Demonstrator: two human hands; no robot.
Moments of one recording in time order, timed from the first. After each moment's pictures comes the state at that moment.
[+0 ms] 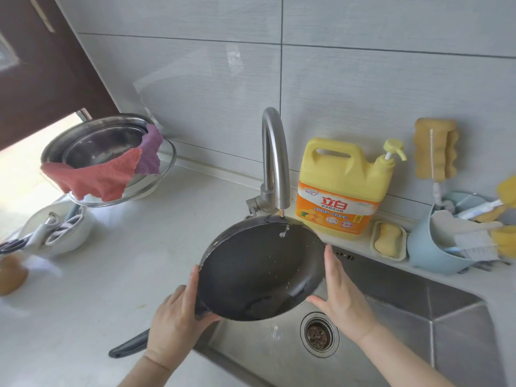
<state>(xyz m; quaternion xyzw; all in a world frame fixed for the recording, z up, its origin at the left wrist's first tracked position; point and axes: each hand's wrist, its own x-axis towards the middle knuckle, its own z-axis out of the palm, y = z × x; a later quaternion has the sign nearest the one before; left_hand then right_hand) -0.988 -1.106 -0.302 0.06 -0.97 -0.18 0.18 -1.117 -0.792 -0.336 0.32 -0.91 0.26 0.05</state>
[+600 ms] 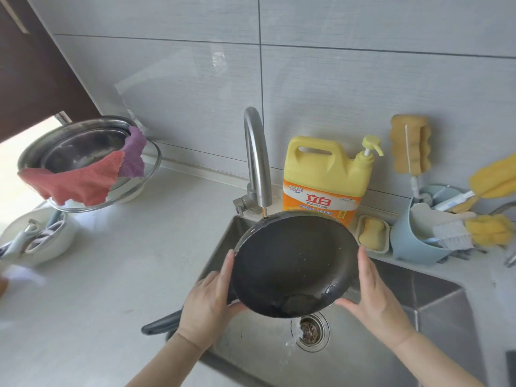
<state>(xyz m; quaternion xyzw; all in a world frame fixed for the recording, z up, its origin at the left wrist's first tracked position) -1.032 -1.044 -0.303 -0.06 -0.97 -0.14 0.17 -1.117 -0.719 -0.333 0.23 -0.92 0.30 0.04</state>
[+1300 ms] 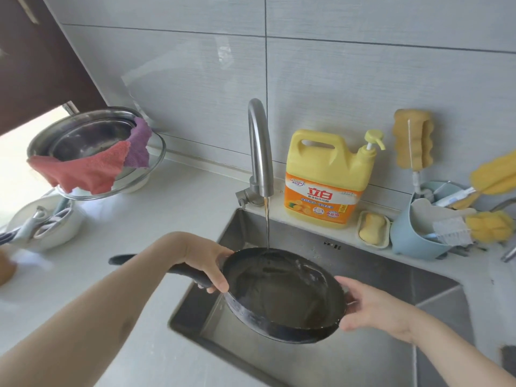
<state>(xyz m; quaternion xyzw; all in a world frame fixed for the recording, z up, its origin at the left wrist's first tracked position) -1.103 -1.080 -0.210 -0.03 -0.79 -0.30 -0.54 -1.110 -0.708 -0.298 0.09 -0.74 0.49 -0.44</state>
